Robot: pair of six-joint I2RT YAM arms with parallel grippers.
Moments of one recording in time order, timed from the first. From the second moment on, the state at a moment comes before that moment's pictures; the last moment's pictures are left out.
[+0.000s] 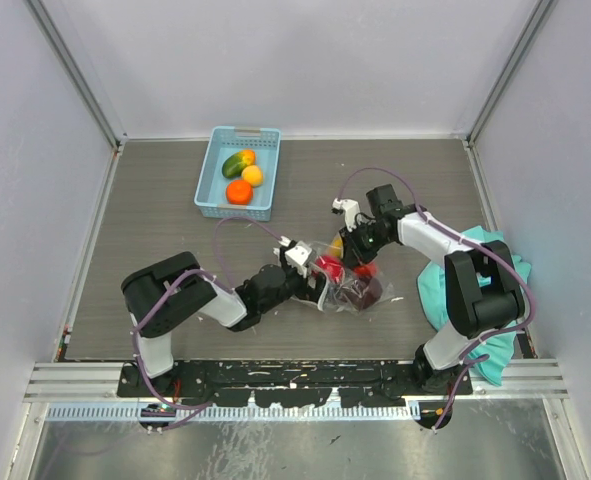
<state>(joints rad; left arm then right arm) -1.00 1.85 0.57 1.07 -0.11 -0.25 0.29 1.62 1.00 -0.56 -0.57 -0.33</state>
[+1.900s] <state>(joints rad) -0.97 1.27 0.46 0.44 -0.13 -0.71 0.32 1.48 0.98 -0.62 -0.54 -0.46</state>
